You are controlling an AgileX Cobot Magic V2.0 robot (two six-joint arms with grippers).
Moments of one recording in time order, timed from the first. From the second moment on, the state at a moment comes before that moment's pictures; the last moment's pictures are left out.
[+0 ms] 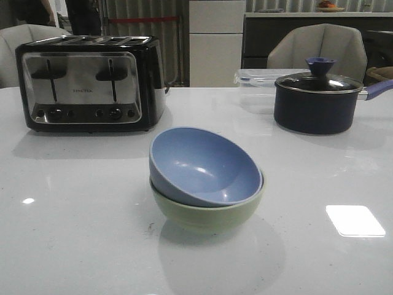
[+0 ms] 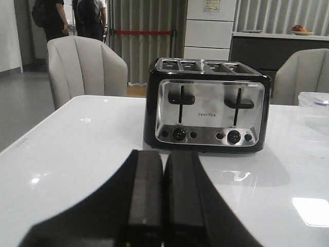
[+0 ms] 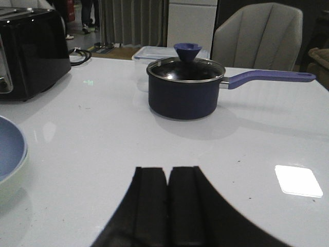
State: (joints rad) left arm -0.03 0.00 0.00 -0.08 0.05 0.04; right arm 0.04 0.00 0.02 0.19 0.12 -0.17
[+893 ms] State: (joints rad) left arm -0.03 0.00 0.00 -0.08 0.05 0.04; right arm 0.05 -0.01 0.03 0.03 -0.02 0.01
